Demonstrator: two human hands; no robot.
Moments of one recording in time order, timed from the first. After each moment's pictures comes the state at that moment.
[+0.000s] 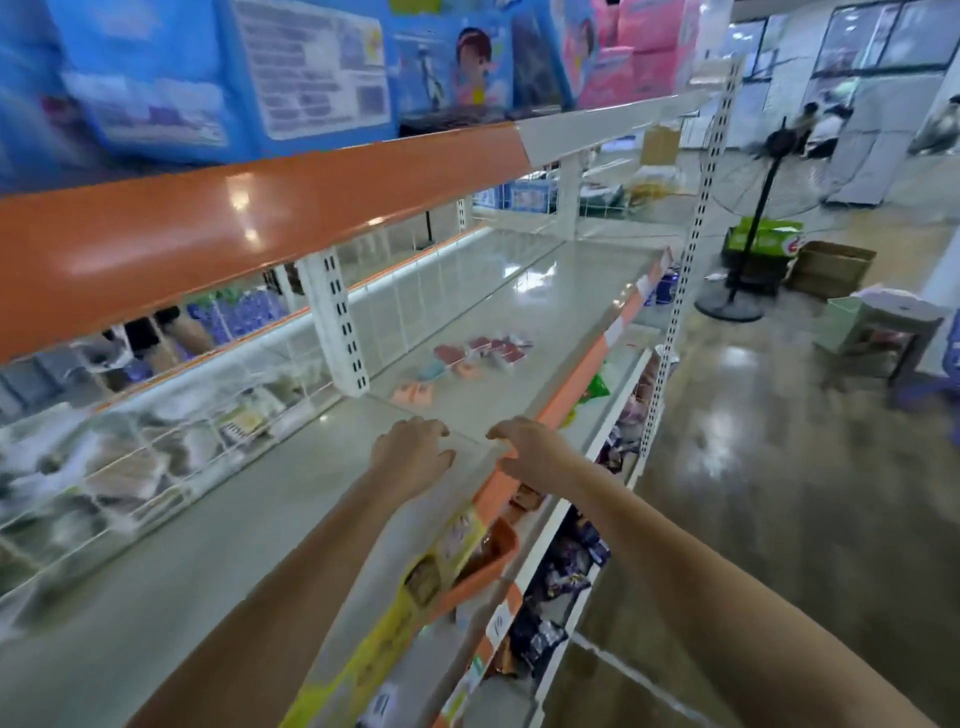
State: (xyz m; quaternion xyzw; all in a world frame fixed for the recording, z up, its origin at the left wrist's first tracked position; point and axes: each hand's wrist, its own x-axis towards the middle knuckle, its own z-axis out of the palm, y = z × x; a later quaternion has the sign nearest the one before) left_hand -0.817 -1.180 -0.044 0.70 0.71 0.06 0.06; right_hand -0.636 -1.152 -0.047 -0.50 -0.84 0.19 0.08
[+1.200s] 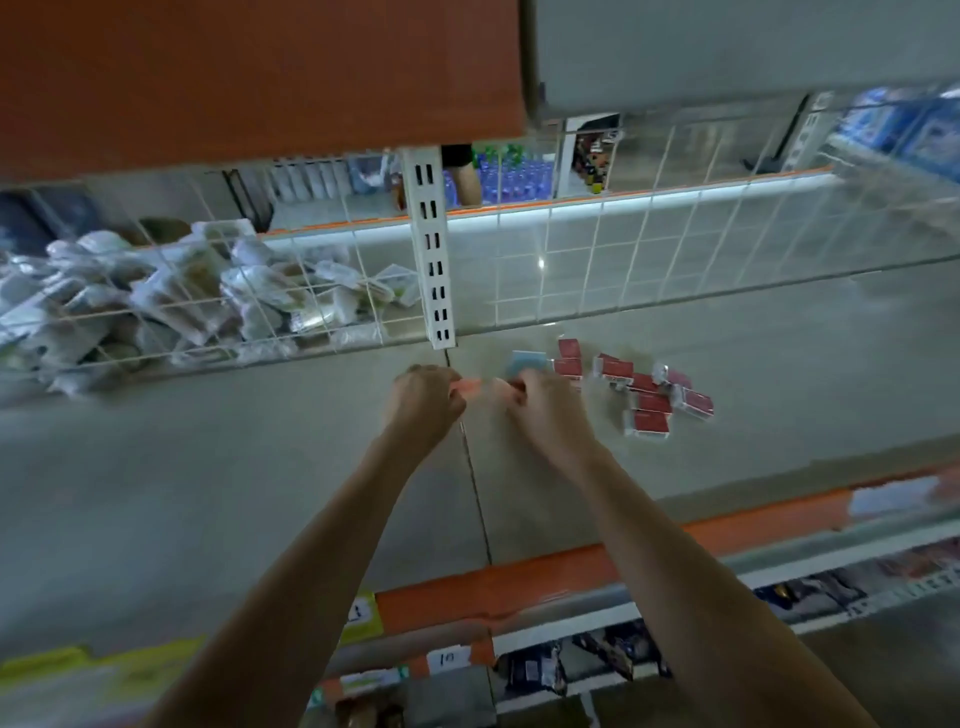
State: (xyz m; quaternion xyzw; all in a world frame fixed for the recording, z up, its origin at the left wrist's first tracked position) left_hand -0.838 -1.058 -0.090 0.37 0.90 0.23 0.01; right_hand -0.731 -0.935 -0.100 -0.23 -0.92 0.25 0.19
